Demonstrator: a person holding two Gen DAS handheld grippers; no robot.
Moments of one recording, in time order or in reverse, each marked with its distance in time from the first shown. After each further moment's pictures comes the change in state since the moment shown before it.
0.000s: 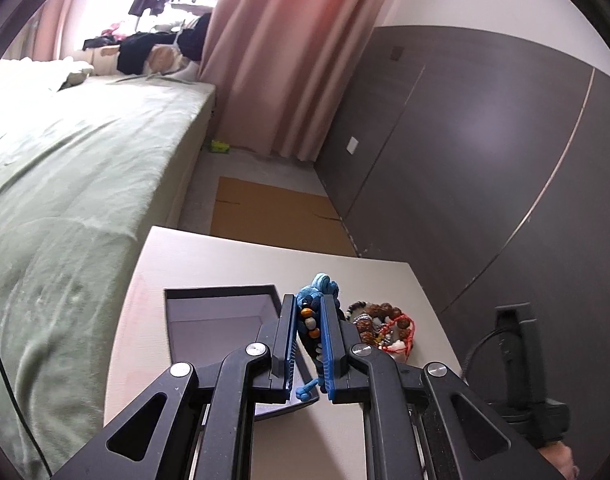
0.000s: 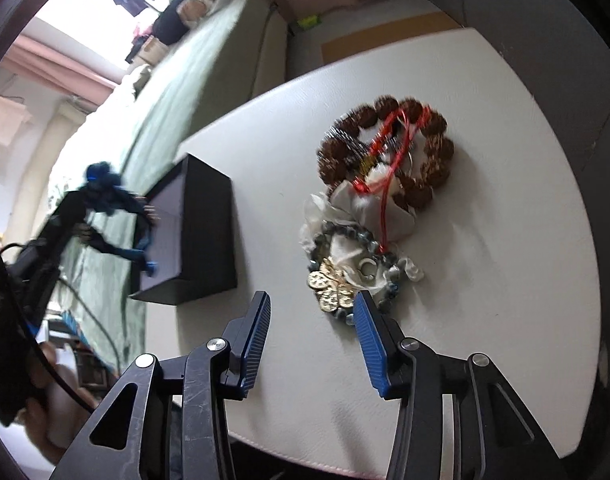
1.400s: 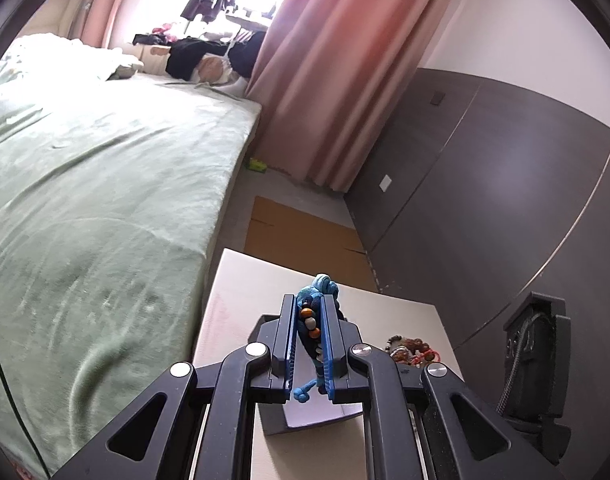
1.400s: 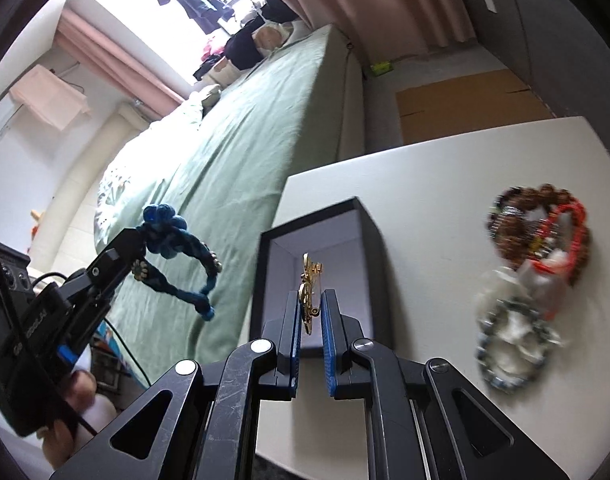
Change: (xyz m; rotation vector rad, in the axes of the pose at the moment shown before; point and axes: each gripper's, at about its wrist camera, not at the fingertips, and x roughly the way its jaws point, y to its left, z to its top) left arm -0.055 0.064 0.015 -0.132 -0.089 0.060; right arm 0.001 0.114 0.006 -0.150 -0.185 0.167
